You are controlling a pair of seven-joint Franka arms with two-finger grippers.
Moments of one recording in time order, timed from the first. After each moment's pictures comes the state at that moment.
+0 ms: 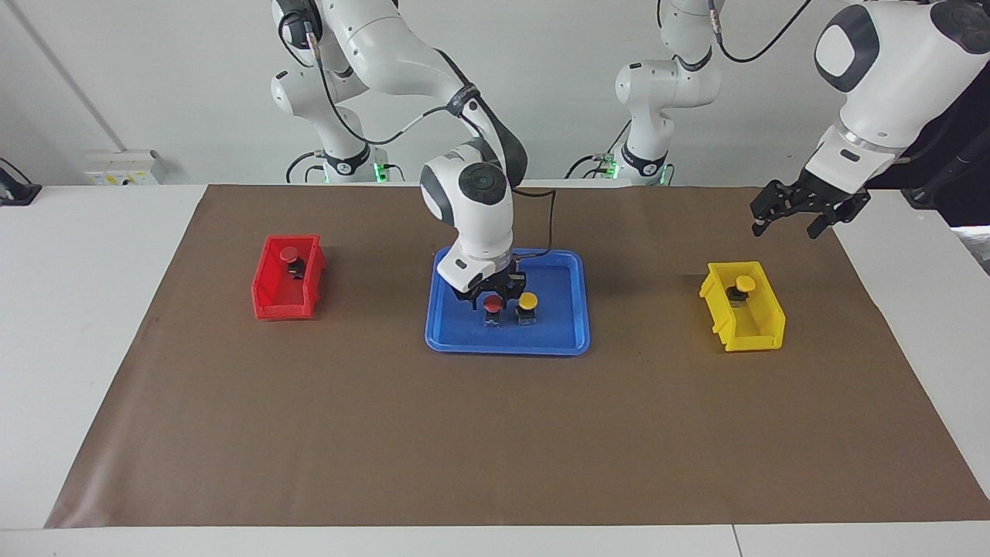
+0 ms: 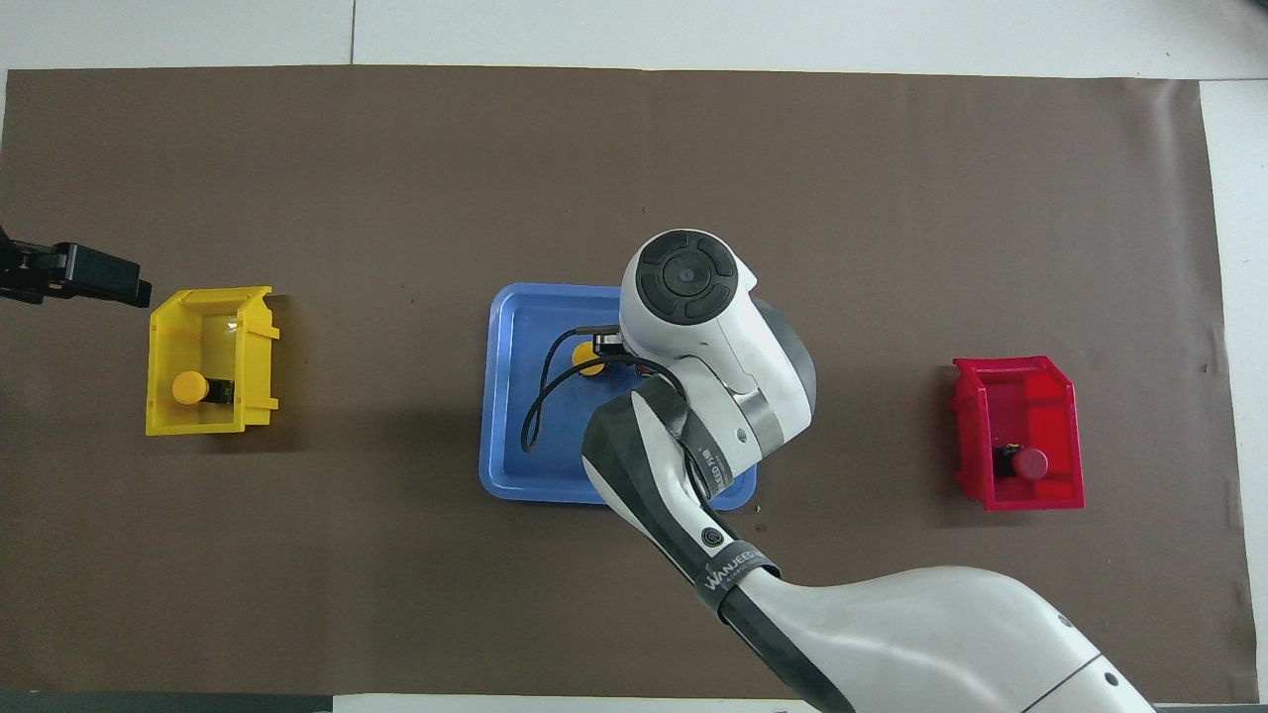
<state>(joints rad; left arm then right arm) -0.09 0.01 0.05 -1.65 -0.03 1.64 0.10 0.60 0.41 -0.02 -1.71 0.06 2.13 0.58</state>
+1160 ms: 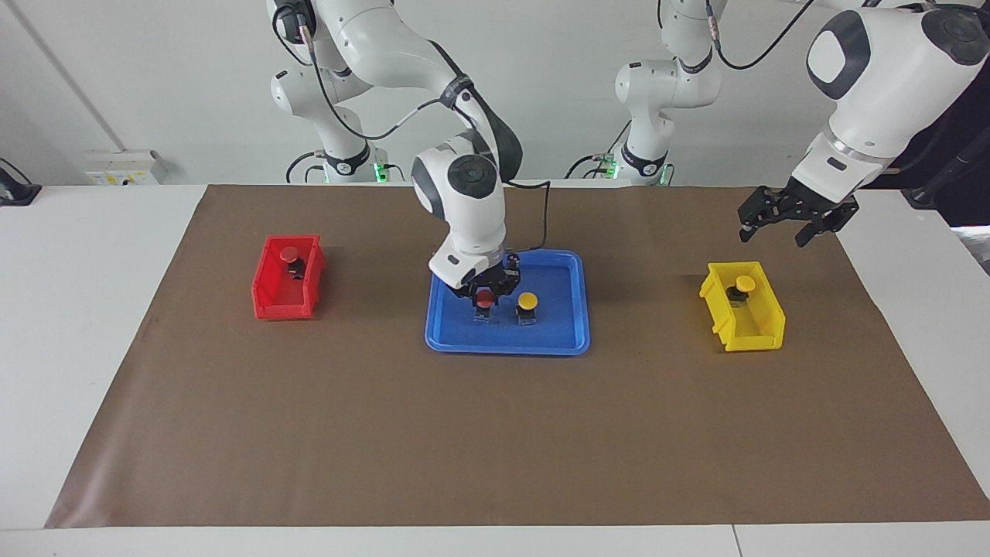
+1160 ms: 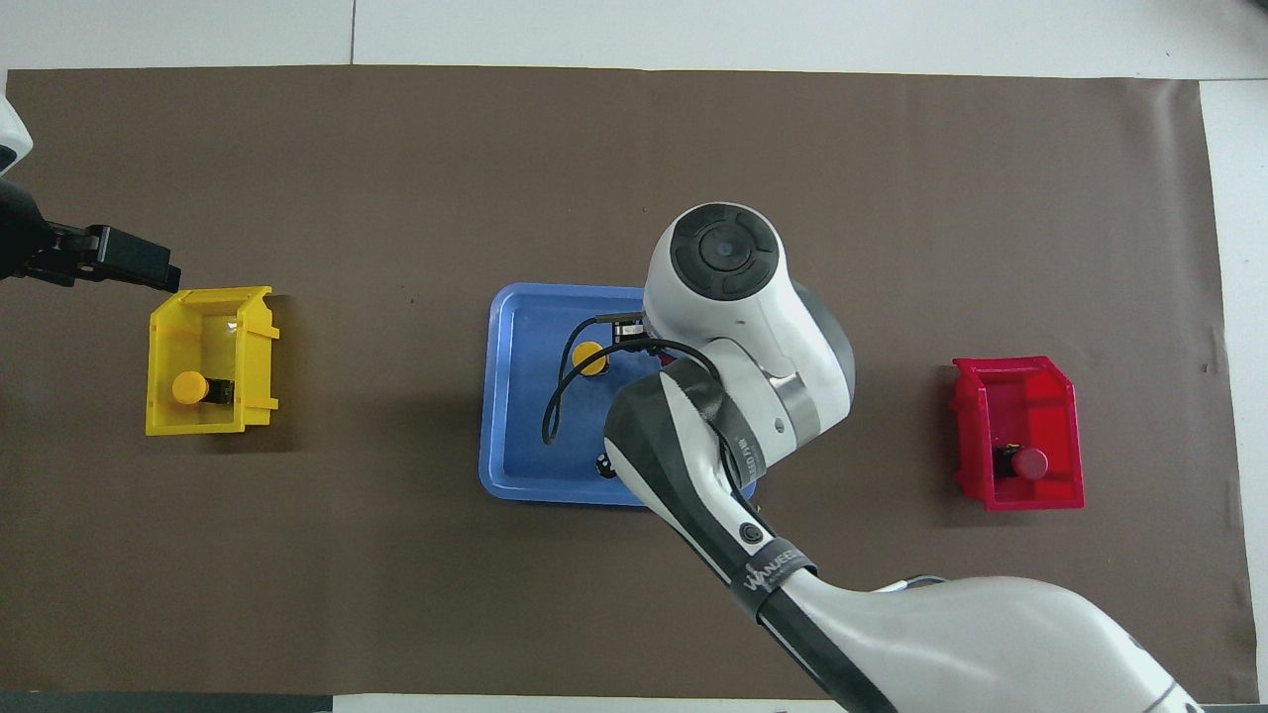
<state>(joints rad) -0.12 0.05 0.05 -1.59 -0.05 1.62 0.09 0.50 0.31 -0.03 -1.68 0.08 1.97 0.43</state>
